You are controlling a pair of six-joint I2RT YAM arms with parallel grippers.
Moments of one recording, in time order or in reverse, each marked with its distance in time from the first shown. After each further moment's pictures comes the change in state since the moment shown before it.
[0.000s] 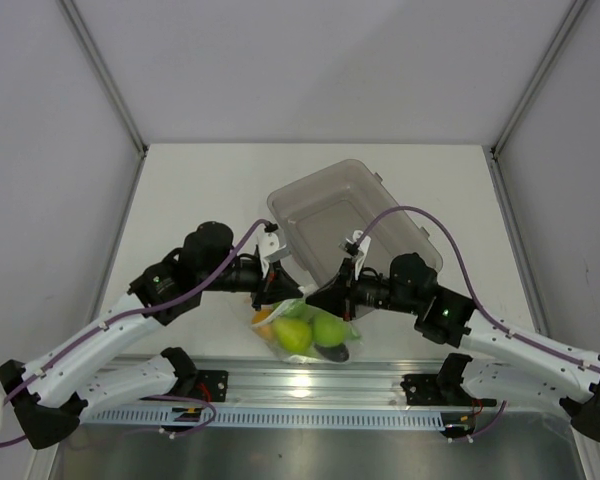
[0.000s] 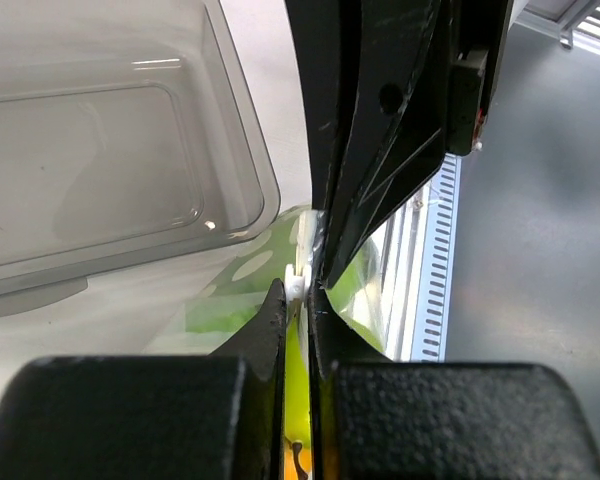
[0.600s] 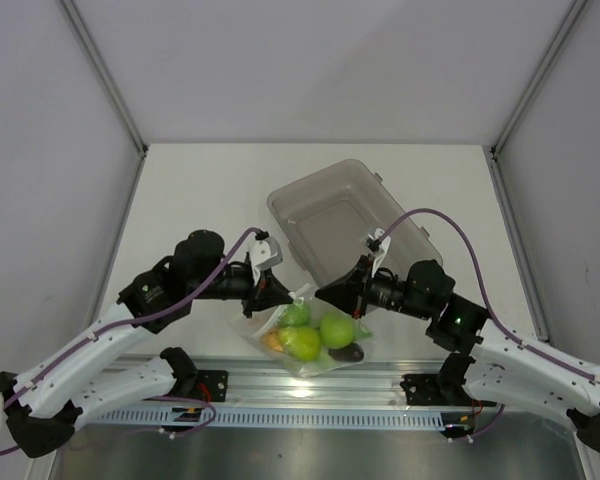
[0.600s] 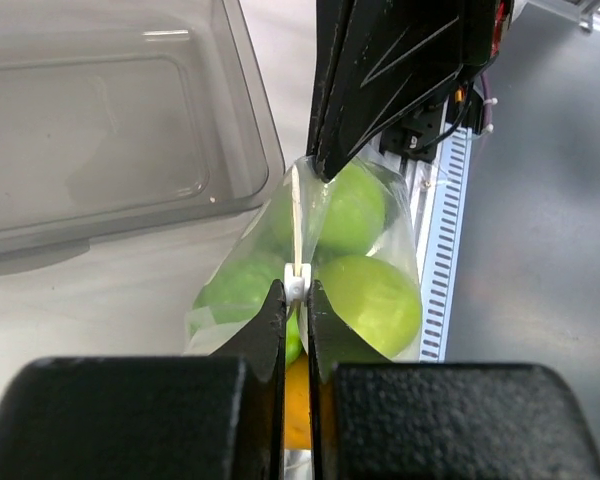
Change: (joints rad) left arm 0.001 -0.075 -0.034 -0.059 -0.031 0.010; right arm -0.036 -0.133 -0.079 0.052 0.078 0.104
